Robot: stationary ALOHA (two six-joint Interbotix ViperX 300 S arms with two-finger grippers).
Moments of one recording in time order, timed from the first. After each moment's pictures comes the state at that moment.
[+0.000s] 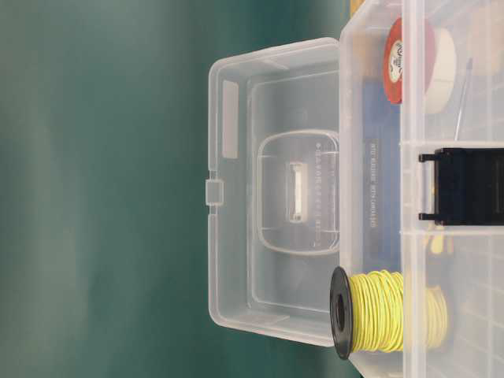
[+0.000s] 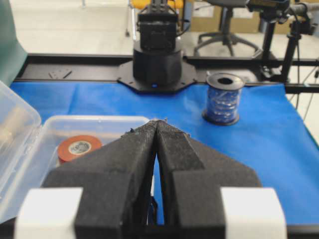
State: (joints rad) left arm 0.00 -0.97 1.18 0.00 -0.29 0.00; right arm 0.00 -0.96 1.17 0.00 -0.29 0.00
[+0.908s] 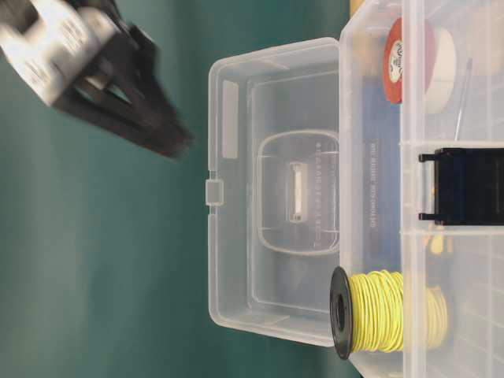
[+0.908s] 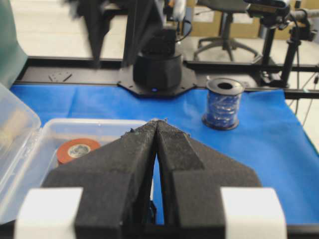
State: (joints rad) left arm 0.00 -0.96 1.18 -0.03 -0.31 0.01; right arm -0.15 -0.22 0.42 0.00 0.52 0.35
